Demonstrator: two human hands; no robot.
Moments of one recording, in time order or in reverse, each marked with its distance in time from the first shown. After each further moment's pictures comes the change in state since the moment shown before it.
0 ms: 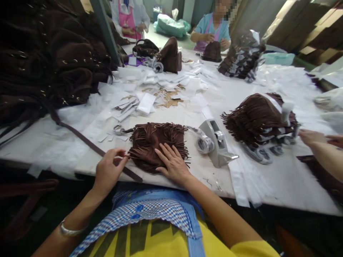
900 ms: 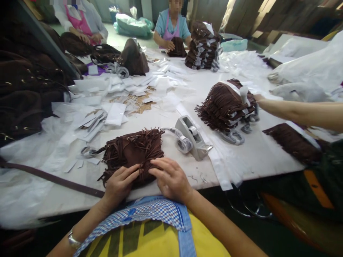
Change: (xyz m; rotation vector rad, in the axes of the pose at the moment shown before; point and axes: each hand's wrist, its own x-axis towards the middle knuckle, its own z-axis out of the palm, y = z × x) left_hand 0.019 0.038 0.059 0.038 -0.186 0.802; right_hand -0.049 -0.001 -0.049 0.187 0.488 0.076
